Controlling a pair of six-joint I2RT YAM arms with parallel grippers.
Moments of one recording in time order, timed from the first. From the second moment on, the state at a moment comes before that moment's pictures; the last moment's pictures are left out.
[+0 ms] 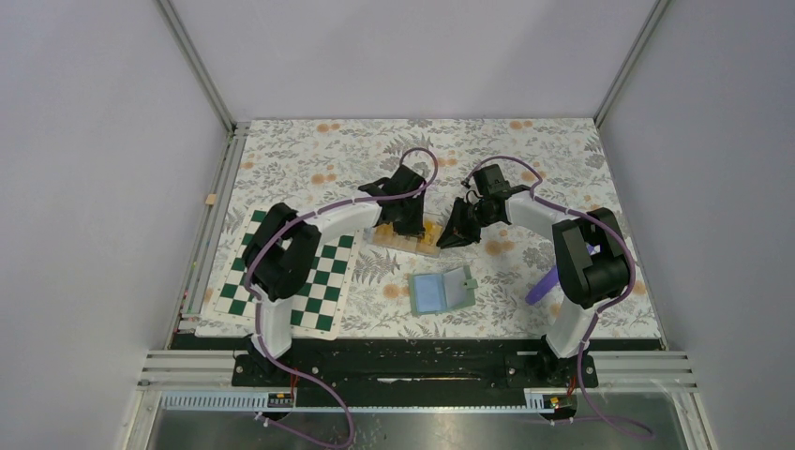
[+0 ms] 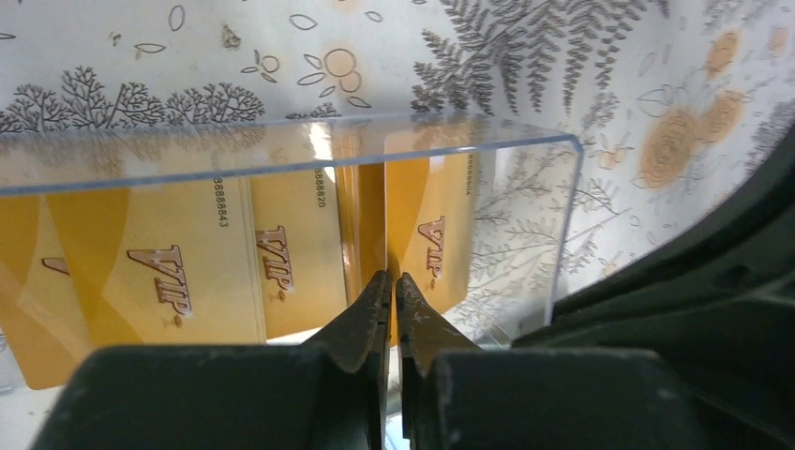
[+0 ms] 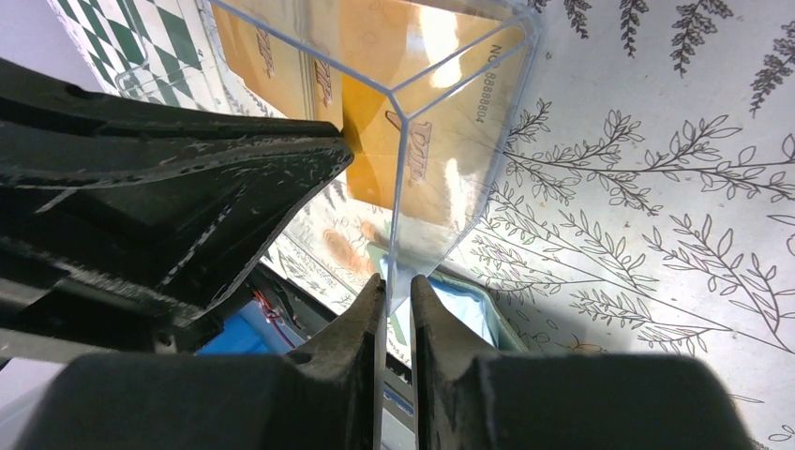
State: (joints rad) left arm -0.71 1.98 1.40 -0.42 0.12 -0.60; right arm 0.36 1.79 1.09 -0.44 -0.60 0.63
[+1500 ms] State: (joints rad) left arm -0.70 1.96 1.36 -0.27 0.27 -0.70; right arm 0.36 1.80 1.08 -0.43 -0.62 0.63
